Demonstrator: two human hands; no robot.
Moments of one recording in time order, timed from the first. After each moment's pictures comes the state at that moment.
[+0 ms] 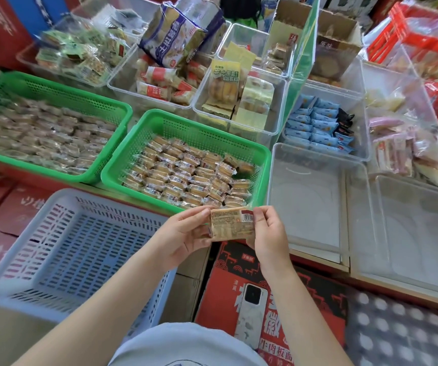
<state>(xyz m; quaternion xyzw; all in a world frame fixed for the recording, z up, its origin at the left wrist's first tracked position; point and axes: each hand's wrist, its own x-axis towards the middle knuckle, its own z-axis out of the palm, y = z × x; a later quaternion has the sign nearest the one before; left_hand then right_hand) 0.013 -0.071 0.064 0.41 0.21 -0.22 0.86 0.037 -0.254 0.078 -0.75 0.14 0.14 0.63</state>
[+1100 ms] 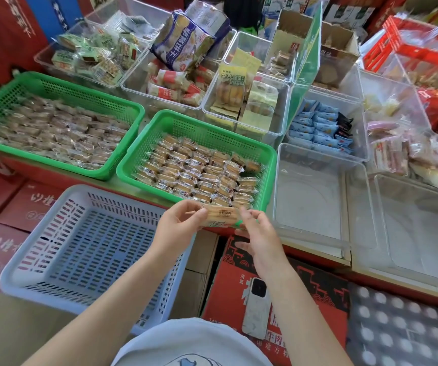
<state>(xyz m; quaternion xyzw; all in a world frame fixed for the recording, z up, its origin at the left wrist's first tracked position) -0.025 -0.048 0.061 0.69 0.19 -0.04 0.69 0.007 -0.224 0.077 -0.70 0.18 0.24 0.65</state>
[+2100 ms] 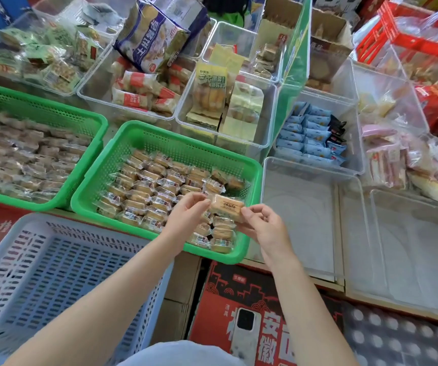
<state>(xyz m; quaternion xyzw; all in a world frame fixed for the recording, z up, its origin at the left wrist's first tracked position) 0.124 -0.084 0.022 0.66 0.22 -0.14 0.71 0.134 -0.268 0.048 -0.69 0.20 0.19 0.66</state>
